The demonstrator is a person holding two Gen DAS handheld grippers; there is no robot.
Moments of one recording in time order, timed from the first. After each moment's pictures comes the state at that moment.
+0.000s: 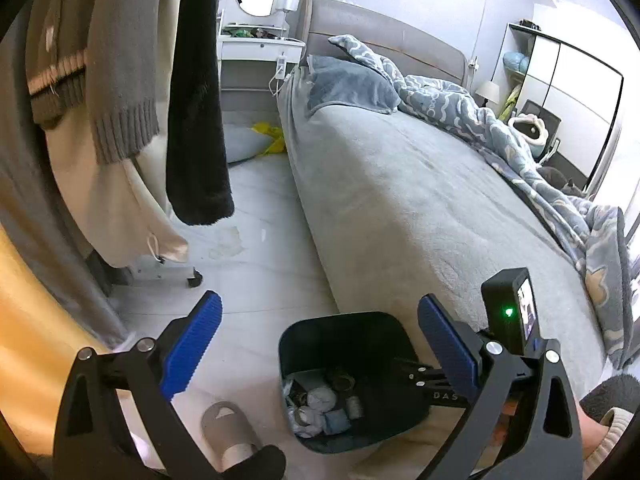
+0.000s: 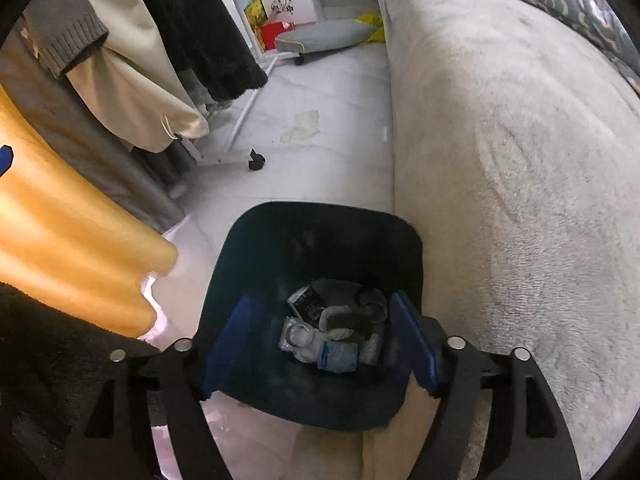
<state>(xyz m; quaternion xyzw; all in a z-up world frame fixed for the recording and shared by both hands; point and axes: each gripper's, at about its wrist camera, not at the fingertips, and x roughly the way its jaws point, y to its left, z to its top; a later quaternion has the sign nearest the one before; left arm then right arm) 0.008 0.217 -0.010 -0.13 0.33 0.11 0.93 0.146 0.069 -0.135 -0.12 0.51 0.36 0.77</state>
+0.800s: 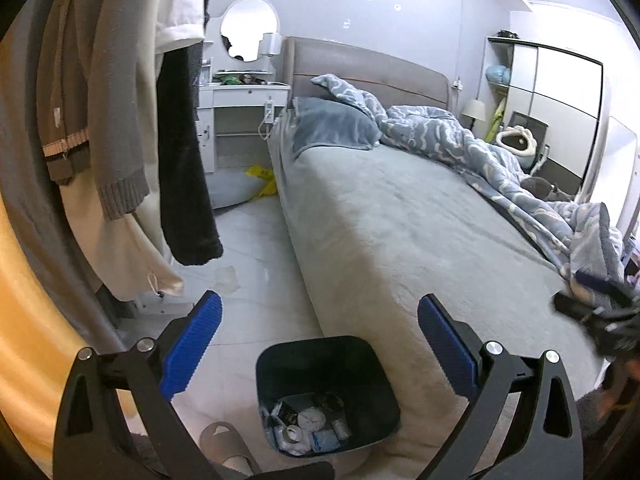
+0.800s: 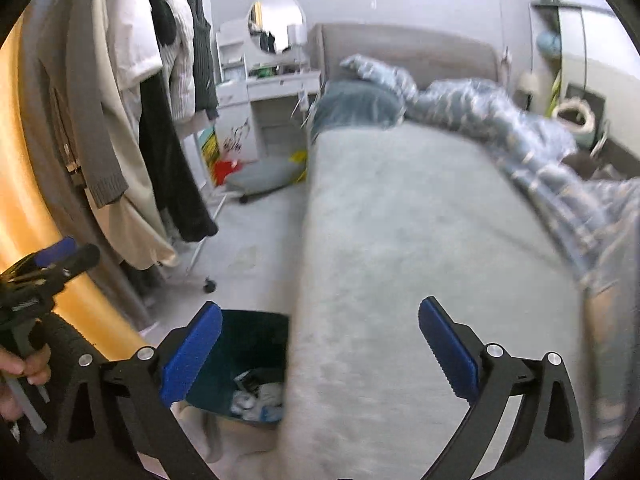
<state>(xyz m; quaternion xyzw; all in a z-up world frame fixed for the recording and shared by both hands) -0.015 0.142 0.032 -0.09 0.27 0.12 0.95 0.079 -0.119 0.040 -0.07 0.29 0.28 0.91</state>
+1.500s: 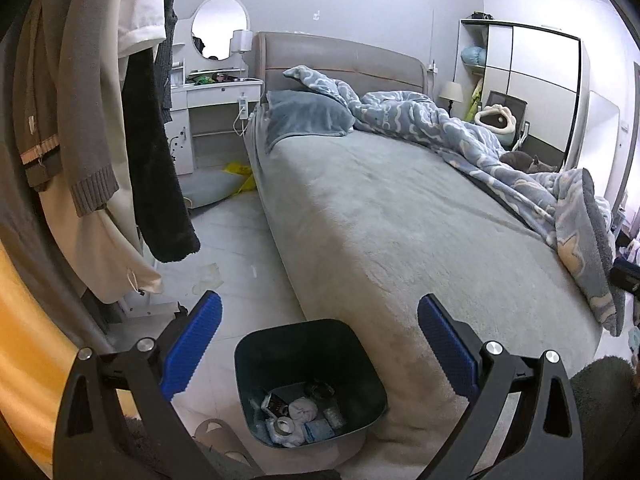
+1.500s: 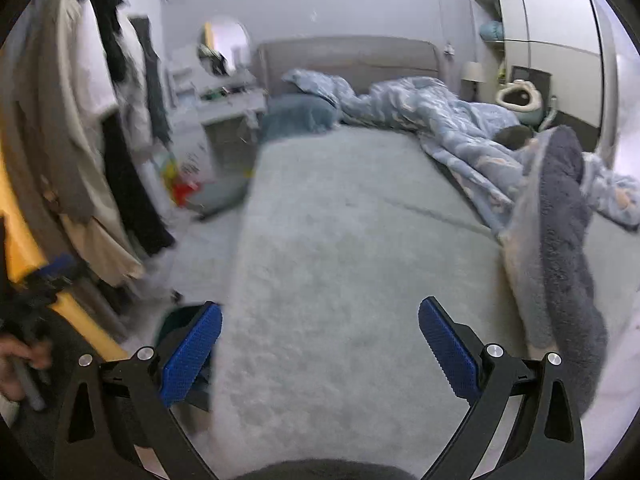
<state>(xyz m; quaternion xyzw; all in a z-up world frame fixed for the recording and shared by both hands) -0.014 0.112 0.011 -0.06 0.28 0.09 0.95 0.057 -0.235 0.027 0.01 0.28 0.23 0.93</state>
